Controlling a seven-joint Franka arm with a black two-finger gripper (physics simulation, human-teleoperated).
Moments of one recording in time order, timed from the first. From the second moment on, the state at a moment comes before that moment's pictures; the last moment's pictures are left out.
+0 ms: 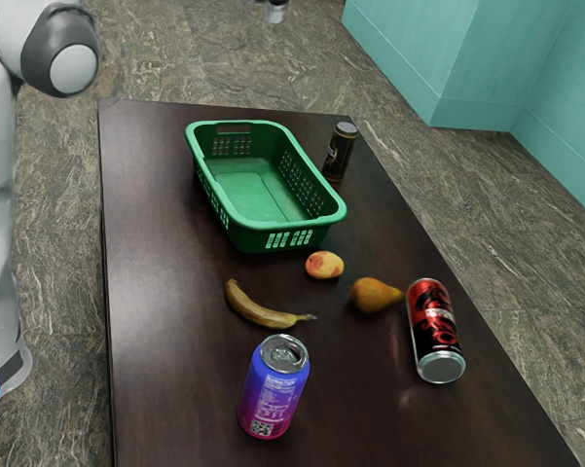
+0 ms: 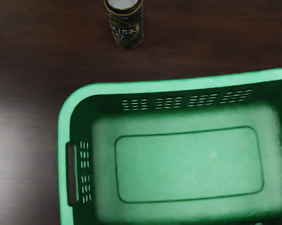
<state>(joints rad) -0.04 0.05 0.58 -1.04 -0.11 1.30 0.47</state>
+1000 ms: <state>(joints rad) -0.40 0.52 0.12 -1.26 0.52 1.45 1.00</state>
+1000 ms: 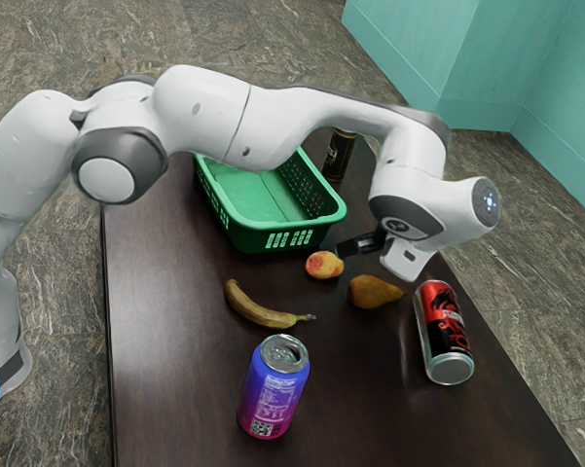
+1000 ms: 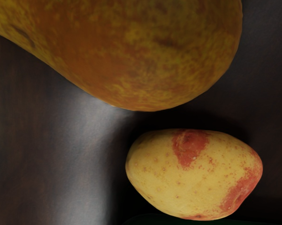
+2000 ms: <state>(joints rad) -0.42 0.17 0.15 -1.76 0.37 1.79 1.19</state>
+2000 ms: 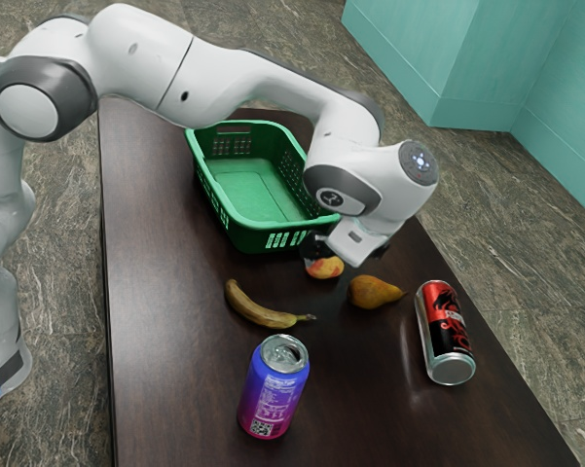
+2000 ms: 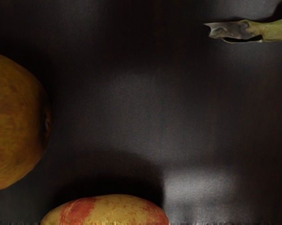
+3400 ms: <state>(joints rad) -0.42 0.23 0.24 -1.81 0.37 1.88 1.23</state>
